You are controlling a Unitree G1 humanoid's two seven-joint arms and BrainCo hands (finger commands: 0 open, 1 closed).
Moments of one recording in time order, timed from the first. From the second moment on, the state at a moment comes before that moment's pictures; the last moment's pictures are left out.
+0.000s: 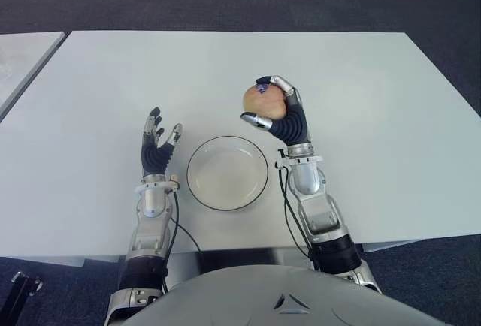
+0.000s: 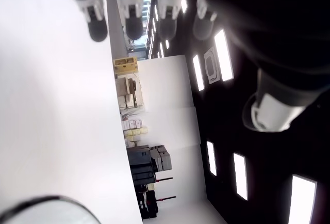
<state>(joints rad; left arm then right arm) 0.15 0.02 0.10 0.18 0.12 -0.34 0.21 -0.04 -0.01 0.31 -0.17 -0.40 -0.17 -0.15</state>
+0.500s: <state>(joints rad) 0.14 0.02 0.10 0.18 0.12 -0.33 0.21 -0.04 -0.13 0.39 -0.14 -0.44 -0.28 -0.01</state>
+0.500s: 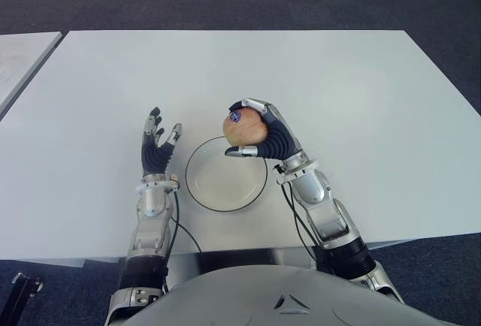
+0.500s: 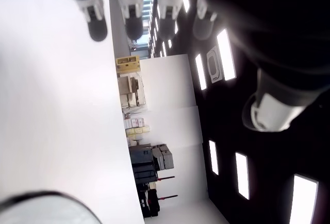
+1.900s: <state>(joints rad) 0.14 0.02 0.10 0.16 0.12 -0.30 0.21 -0.16 -0.17 0.46 0.28 -0.69 -0.51 -0.24</state>
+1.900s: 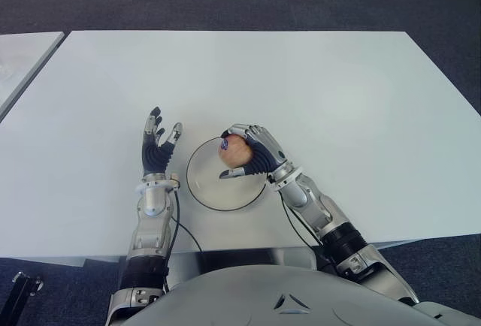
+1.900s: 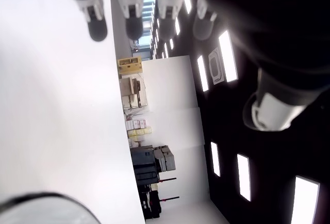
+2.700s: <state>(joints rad) 0.15 0.03 0.09 0.13 0.16 -0.28 0.21 -0.18 -0.20 0.48 0.31 -0.68 -0.57 -0.20</state>
